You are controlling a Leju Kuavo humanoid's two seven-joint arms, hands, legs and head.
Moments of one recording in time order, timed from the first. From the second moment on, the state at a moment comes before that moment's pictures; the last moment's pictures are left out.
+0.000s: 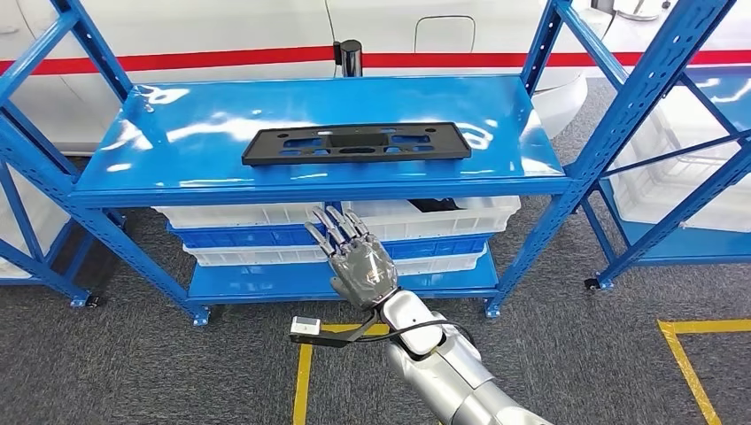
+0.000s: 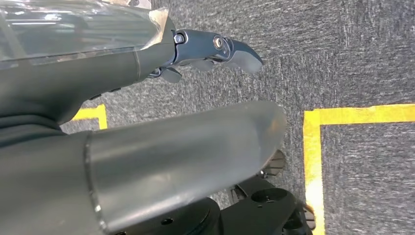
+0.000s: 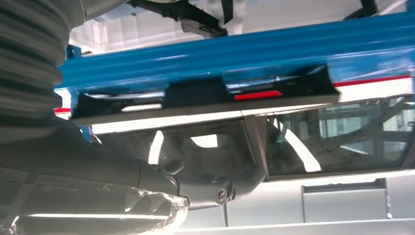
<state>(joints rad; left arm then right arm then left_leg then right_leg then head) -0.07 -0.12 0.77 -0.21 -0.88 -0.06 -0.27 -0.42 0.14 0.59 -0.99 1.33 -0.66 -0.11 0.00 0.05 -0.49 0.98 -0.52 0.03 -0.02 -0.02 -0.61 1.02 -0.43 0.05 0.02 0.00</state>
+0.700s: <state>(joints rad) -0.08 -0.12 0.77 -0.21 -0.89 -0.06 -0.27 -0.42 0.15 0.58 -1.03 1.34 -0.63 -0.11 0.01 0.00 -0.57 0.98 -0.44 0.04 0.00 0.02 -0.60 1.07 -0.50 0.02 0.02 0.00</state>
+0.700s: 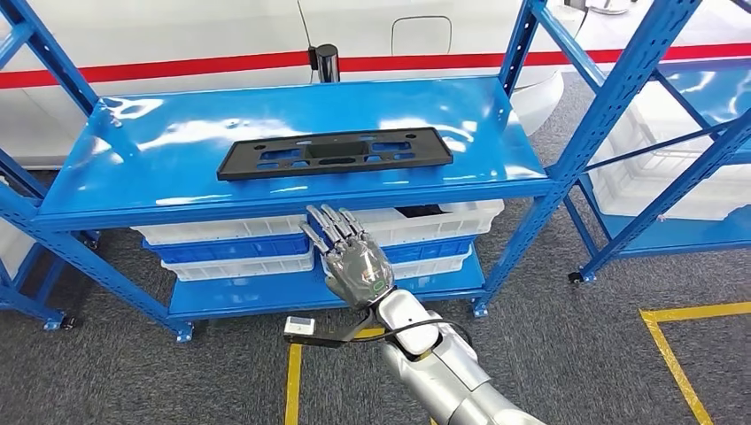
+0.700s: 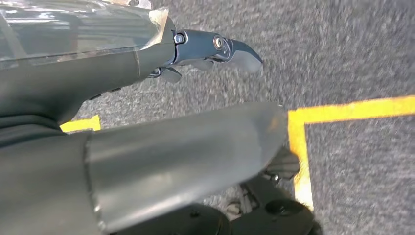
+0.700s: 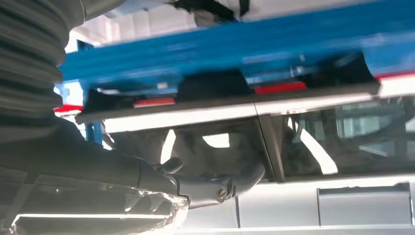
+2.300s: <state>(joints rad) -0.08 -0.13 0.79 -0.21 -0.91 -0.05 -0.26 -0.39 0.15 0.57 -1.09 1.31 -0.62 -0.12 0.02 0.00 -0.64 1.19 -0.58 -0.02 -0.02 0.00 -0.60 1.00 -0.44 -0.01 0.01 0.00</state>
